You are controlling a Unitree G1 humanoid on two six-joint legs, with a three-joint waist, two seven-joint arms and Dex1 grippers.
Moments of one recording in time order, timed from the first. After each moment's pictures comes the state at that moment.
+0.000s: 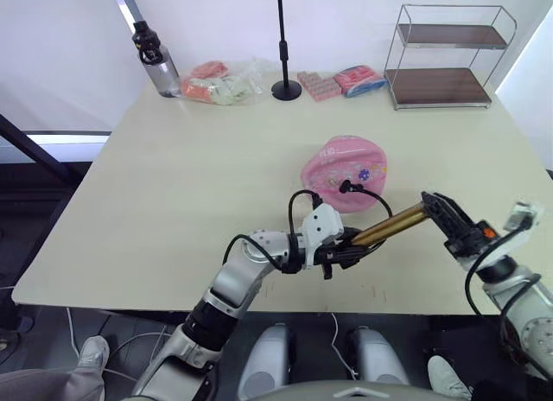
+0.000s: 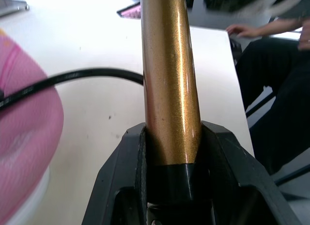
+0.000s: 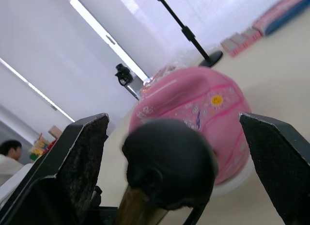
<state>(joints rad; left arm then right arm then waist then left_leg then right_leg) -0.33 0.28 -0.42 -0.13 -0.20 0.32 -0.87 0.12 -0.33 -0.36 -0.41 1.21 0.58 0.41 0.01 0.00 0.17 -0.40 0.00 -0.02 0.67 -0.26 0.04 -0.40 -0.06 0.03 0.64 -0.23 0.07</state>
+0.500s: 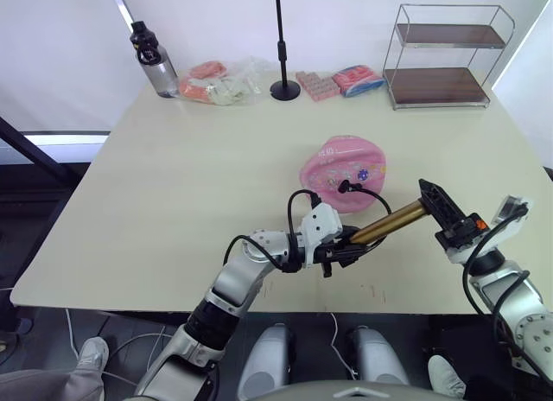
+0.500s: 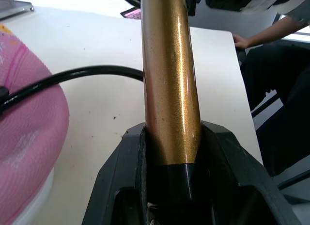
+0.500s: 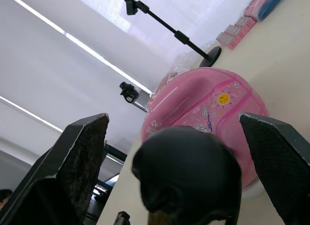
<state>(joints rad) -0.33 0.27 -0.41 -0.10 -0.18 0.30 -0.87 0.09 -0.30 -0.35 -0.42 1.39 0.61 0.25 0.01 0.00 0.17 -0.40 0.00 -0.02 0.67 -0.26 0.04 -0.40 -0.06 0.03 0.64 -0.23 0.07</state>
